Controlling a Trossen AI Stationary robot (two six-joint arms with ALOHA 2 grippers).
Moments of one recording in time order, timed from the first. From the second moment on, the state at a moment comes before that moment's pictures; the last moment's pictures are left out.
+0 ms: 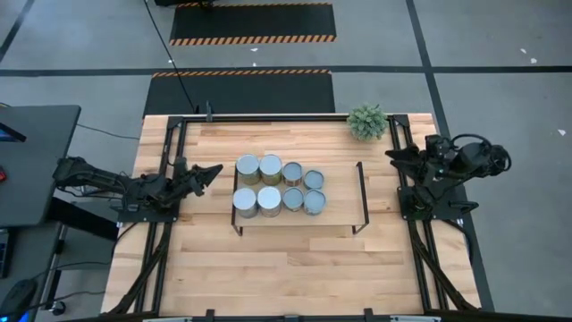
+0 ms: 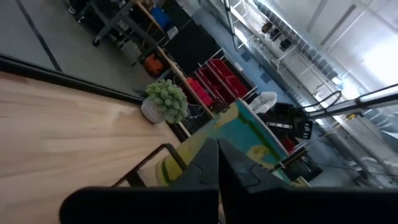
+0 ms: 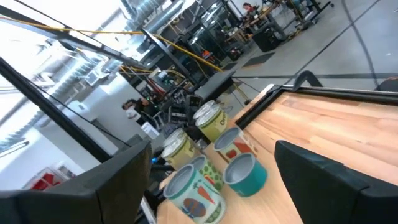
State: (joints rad) left arm -0.22 0.36 0.01 0.51 -0.74 -0.81; right arm 0.41 0.01 0.52 -0.43 0.61 0.67
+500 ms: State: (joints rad) left arm -0.26 0.36 0.01 0.50 -0.77 -0.81; right arm 0.41 0.01 0.42 -0.39 0.57 0.61
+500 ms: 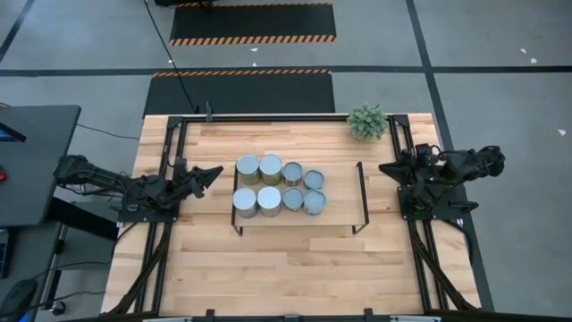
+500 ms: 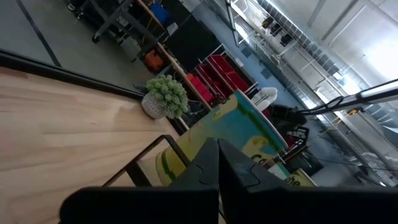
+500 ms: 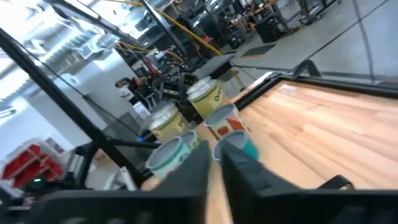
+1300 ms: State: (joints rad) left arm -0.27 0.37 0.01 0.45 -0.79 -0.87; right arm 0.41 0.00 0.01 0.28 0.44 0.62
